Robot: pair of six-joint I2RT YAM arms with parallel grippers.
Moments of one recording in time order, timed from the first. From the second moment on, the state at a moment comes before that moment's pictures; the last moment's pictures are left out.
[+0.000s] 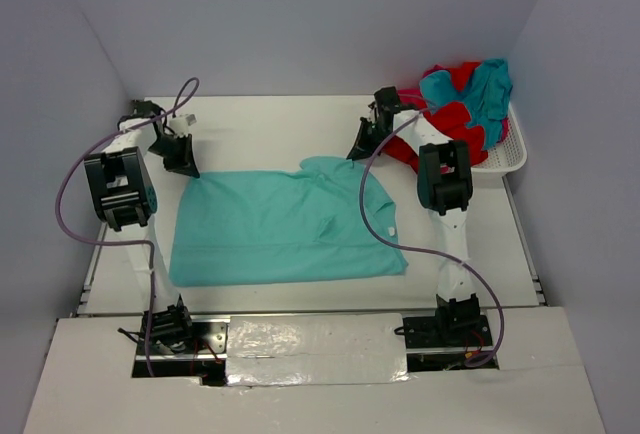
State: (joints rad) left arm 0.26 2.24 1.78 -0.86 0.45 0.25; right arm 0.20 2.45 2.03 -0.70 -0.45 0.50
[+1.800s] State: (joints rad) left arm 0.32 1.57 1.09 -1.10 0.33 0.95; right arm 0.25 1.67 1.00 -0.52 -0.45 0.41
